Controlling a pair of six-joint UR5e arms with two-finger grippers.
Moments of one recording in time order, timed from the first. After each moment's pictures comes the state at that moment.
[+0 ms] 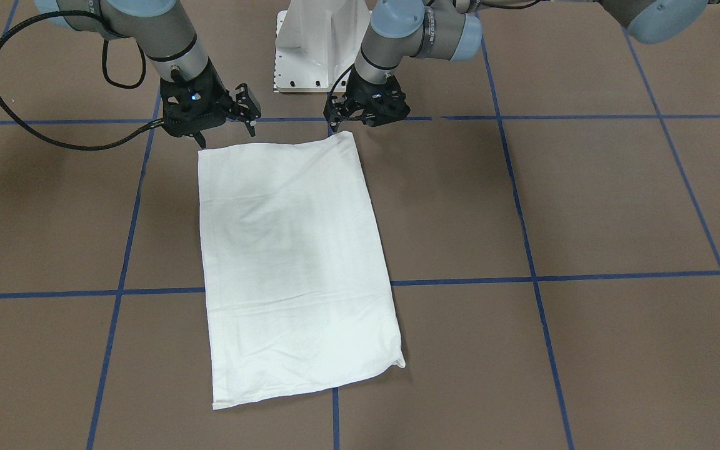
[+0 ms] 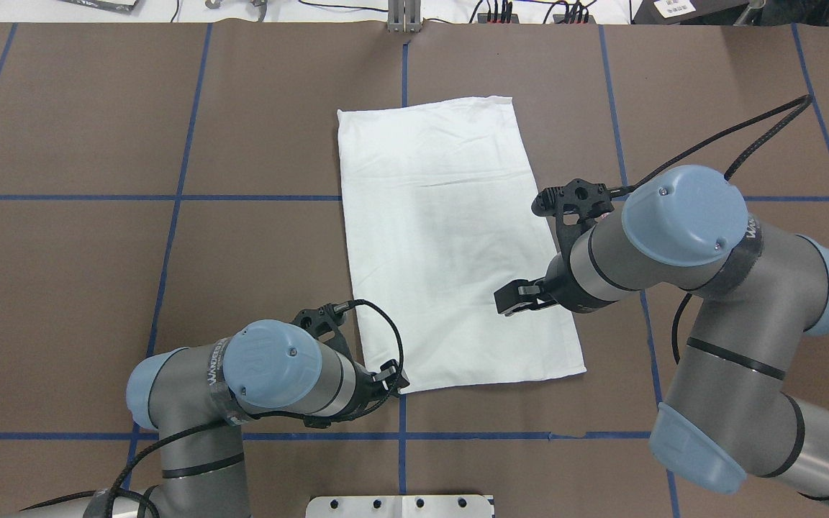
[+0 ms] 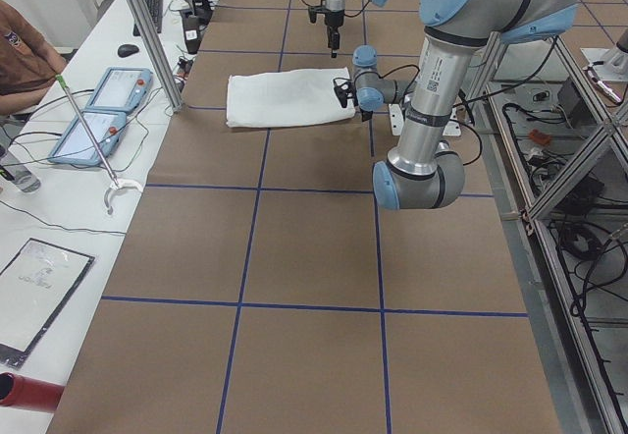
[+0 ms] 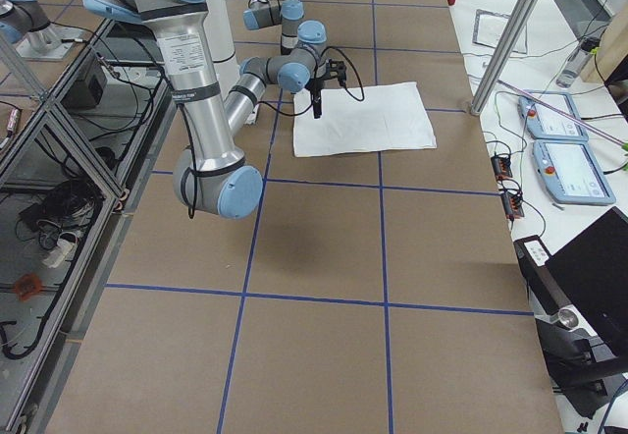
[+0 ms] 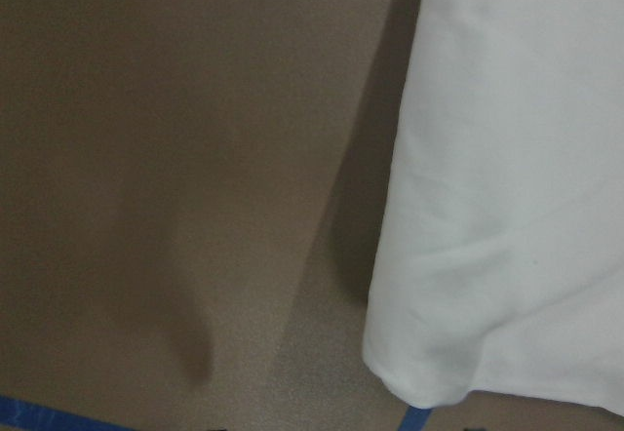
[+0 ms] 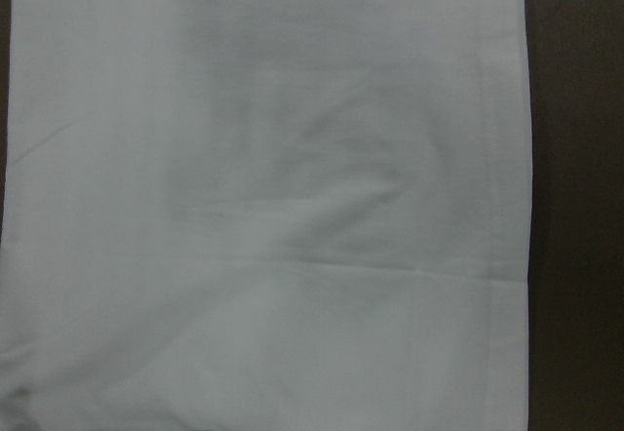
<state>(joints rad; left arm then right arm) -0.26 -2.11 -1.77 -1.87 -1.81 -1.86 0.55 -1.23 2.06 -1.55 1.95 1.07</state>
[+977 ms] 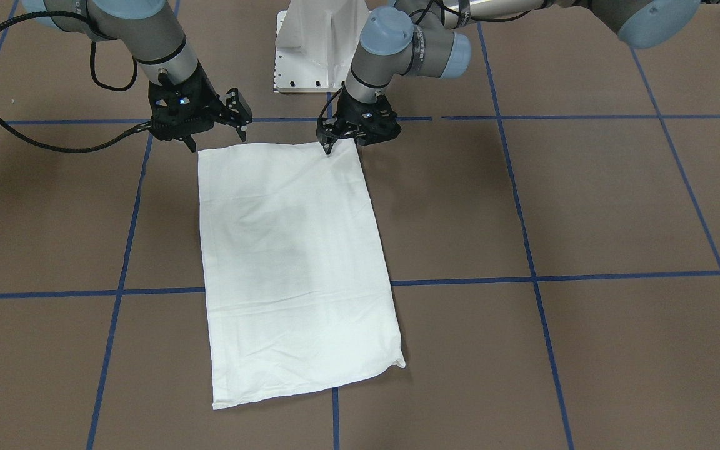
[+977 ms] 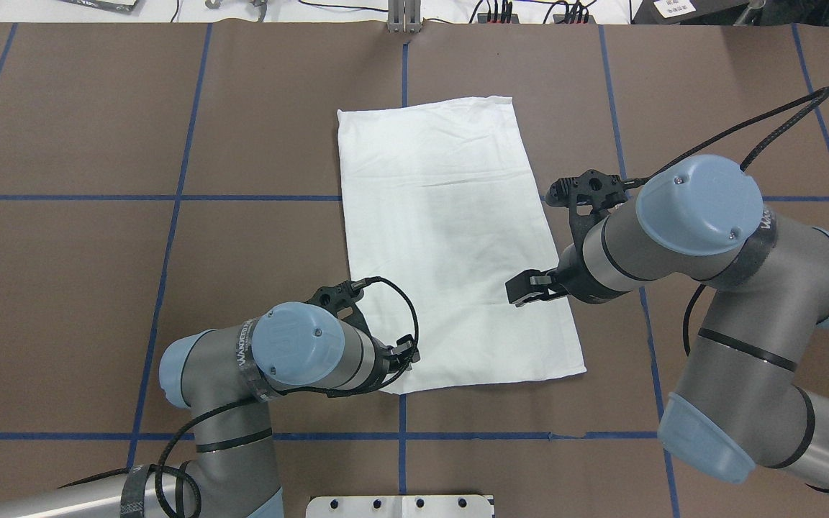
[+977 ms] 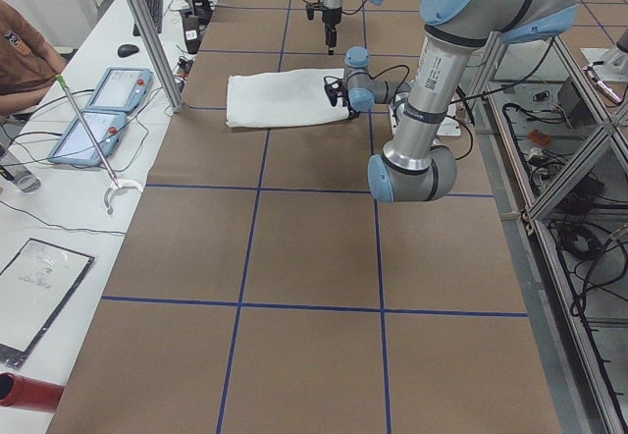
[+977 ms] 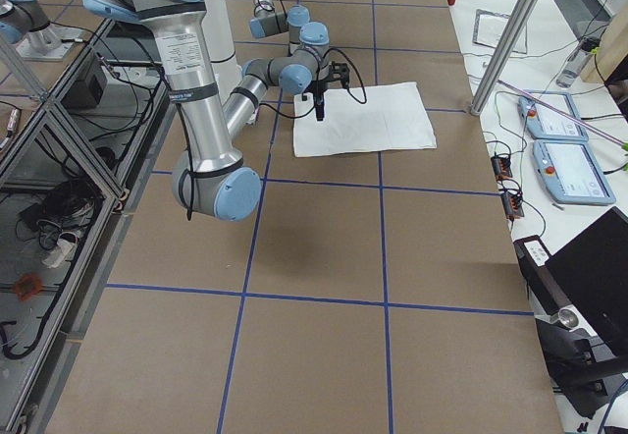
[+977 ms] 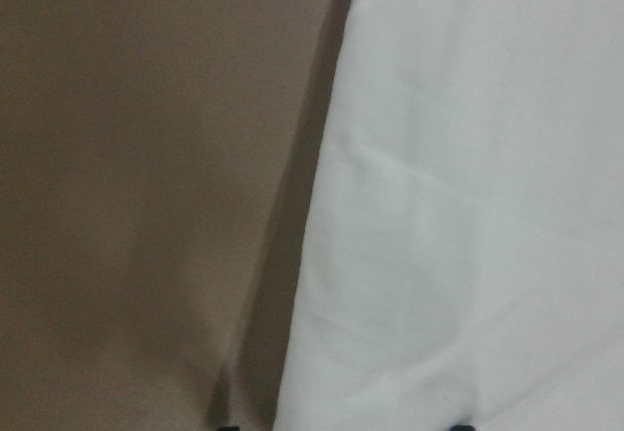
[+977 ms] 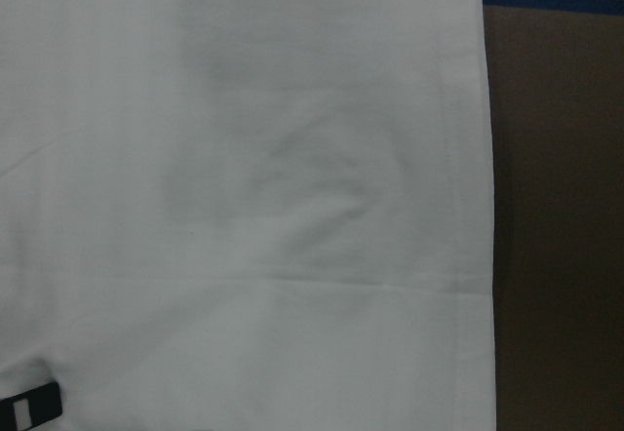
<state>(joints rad) -0.29 -2.18 -1.65 -1.94 -1.77 -1.83 0.57 -1.24 2.06 -1.55 1.96 1.07</state>
